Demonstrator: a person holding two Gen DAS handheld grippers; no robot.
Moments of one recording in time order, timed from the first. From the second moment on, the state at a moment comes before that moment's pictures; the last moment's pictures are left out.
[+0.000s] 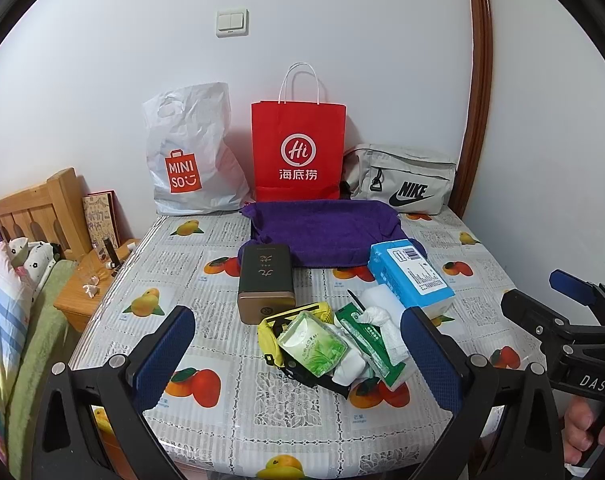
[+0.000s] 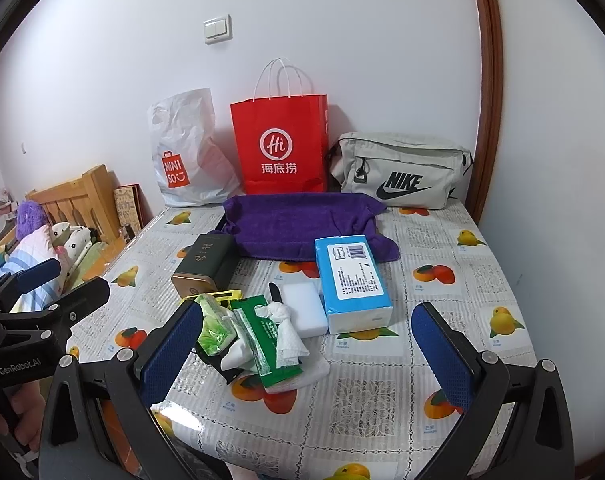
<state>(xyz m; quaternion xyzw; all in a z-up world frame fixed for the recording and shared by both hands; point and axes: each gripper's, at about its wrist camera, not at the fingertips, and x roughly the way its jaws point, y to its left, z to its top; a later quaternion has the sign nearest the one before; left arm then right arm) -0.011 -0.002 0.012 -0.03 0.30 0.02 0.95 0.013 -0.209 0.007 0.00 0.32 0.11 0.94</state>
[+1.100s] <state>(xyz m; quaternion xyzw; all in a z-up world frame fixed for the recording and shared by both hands) -0.013 -0.002 0.015 -0.03 0.30 0.02 0.95 0.008 -0.209 0.009 0.00 0.32 0.11 0.94</state>
